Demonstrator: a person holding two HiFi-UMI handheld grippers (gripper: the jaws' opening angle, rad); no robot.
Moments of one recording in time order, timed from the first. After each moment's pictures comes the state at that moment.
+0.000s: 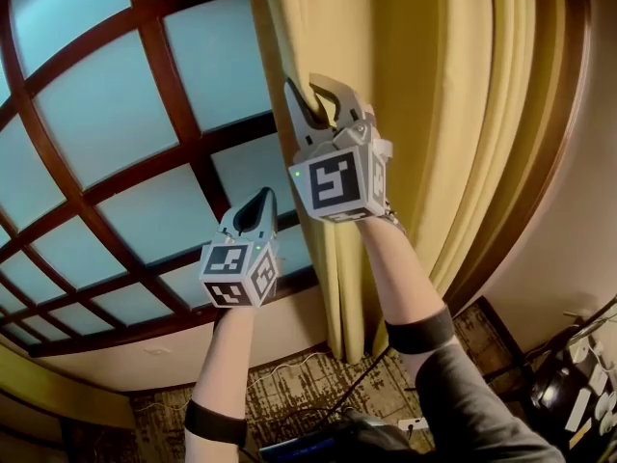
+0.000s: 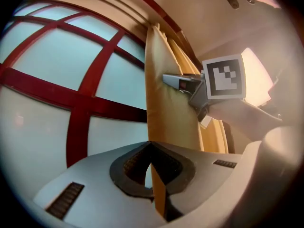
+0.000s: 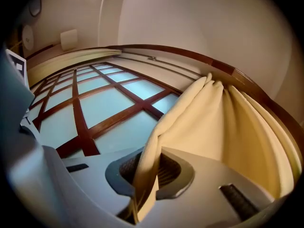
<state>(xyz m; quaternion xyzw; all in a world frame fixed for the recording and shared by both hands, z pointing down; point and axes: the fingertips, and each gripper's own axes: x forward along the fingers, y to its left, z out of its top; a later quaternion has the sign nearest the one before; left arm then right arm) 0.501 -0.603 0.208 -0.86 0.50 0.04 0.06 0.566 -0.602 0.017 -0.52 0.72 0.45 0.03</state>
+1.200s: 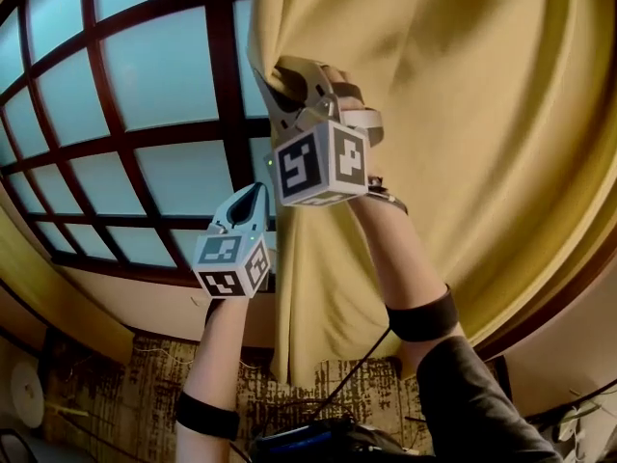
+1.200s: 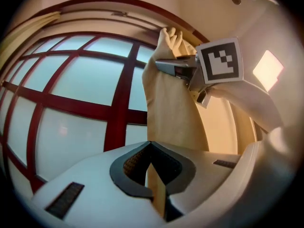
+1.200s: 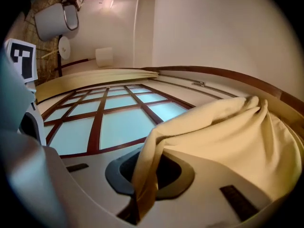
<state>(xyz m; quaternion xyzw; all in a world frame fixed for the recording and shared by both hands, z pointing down) 0.202 -0.522 0.197 -0.74 0.66 0.06 0.06 0.217 -0.513 -0.015 -0.33 0.74 0.59 0.01</state>
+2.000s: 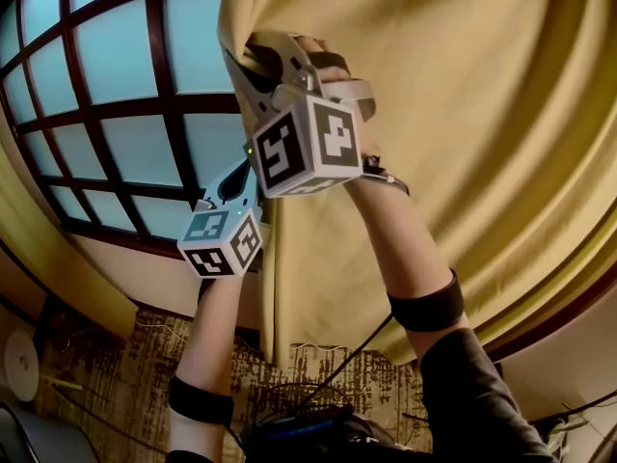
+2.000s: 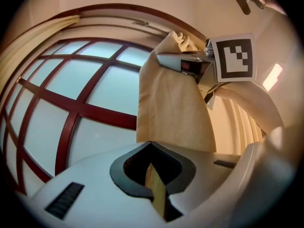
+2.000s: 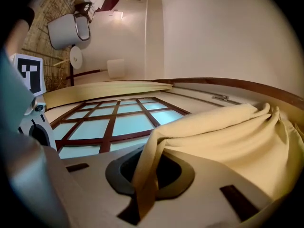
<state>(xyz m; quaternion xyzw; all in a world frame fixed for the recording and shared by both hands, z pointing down) 0.074 -0.482 0.183 -0.71 0.69 0.12 0.05 0.068 -0.436 -0.013 -0.23 0.74 0.63 0.02</state>
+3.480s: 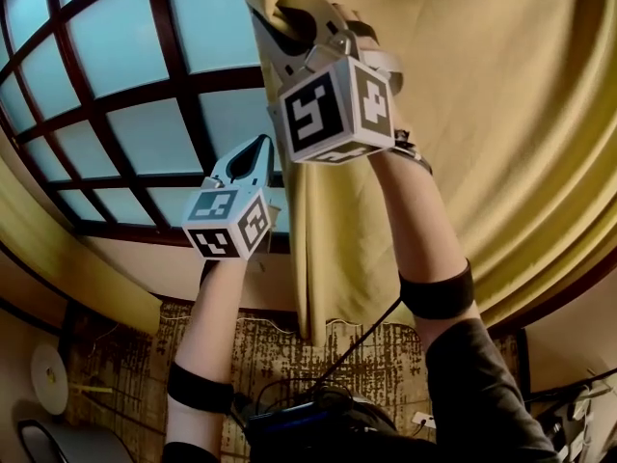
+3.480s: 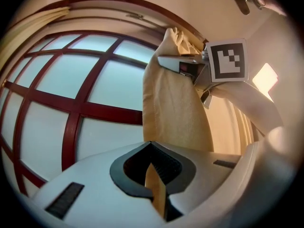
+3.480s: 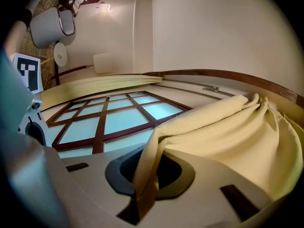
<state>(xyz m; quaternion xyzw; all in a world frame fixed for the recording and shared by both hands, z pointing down) 0.042 -0.473 0.195 -0.75 0.66 0.06 0.05 0.060 -0.449 -0.017 -0.30 0.76 0.58 0.03</state>
